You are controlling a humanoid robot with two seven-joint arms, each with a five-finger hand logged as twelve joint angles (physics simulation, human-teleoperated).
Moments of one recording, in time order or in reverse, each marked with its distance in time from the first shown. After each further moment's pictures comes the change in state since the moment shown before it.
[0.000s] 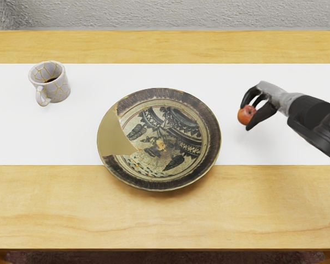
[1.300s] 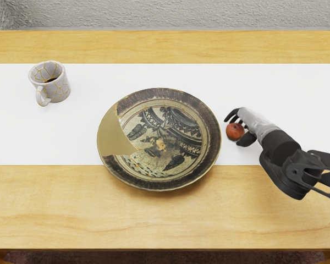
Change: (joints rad) left arm 0.000 0.000 0.000 0.000 0.000 0.000 0.000; right arm -0.106 0.173 -0.178 -0.078 -0.364 -0.190 0.000
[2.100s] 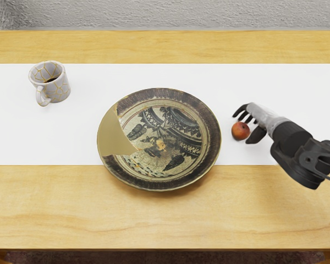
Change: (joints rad) left arm 0.000 0.000 0.000 0.000 0.000 0.000 0.000; right arm 0.040 -0.064 0.022 0.008 0.062 0.094 0.000
